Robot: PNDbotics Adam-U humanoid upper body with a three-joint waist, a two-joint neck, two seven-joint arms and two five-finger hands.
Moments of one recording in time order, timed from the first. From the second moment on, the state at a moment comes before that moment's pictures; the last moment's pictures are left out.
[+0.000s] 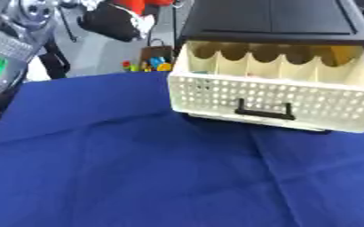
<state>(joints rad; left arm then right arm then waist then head) -1.15 0.68 -0.36 -1.77 -0.76 0.42 -0.74 -0.45 -0.72 -0.13 -1.99 0.46 0.24 -0.85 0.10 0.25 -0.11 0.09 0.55</state>
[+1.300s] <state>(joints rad) -1.21 0.52 -0.45 -1.53 -0.71 0.41 -0.66 -0.49 -0.71 -0.12 -1.99 0.45 0.24 -0.85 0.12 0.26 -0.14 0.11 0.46</state>
